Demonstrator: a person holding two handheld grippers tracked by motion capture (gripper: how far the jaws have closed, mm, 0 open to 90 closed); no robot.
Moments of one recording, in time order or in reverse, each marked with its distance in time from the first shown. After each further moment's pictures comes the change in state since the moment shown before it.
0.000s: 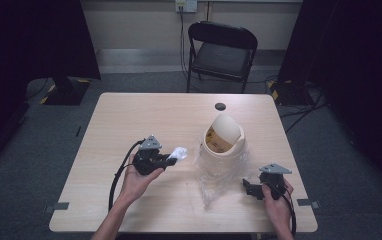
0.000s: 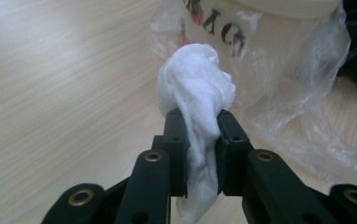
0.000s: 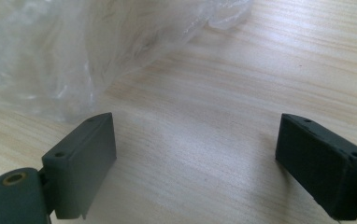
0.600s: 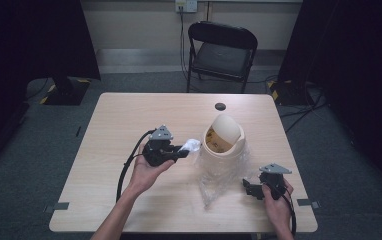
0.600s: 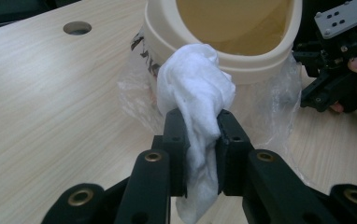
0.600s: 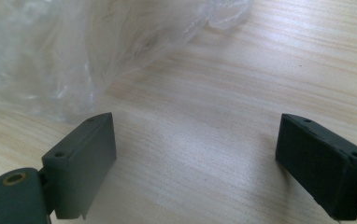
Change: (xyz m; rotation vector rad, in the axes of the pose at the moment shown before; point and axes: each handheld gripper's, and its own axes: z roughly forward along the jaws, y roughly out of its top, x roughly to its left) left arm -0.019 0.044 0.004 -0.026 -0.062 0.069; right arm 0.000 0.000 0.000 0.000 0.000 0.000
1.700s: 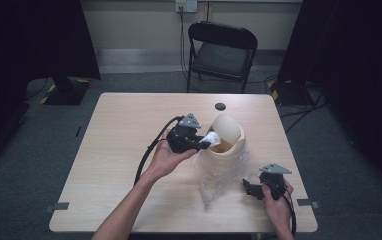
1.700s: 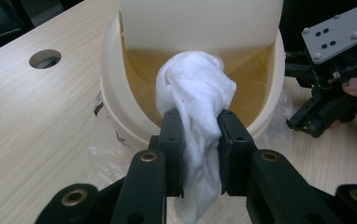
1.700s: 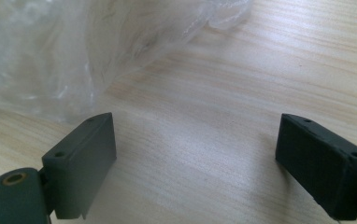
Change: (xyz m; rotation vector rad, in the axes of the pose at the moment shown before) left arm -0.014 0.059 0.042 0.069 -0.054 0.088; right arm 0.000 0.000 0.000 0.000 0.000 -0.001
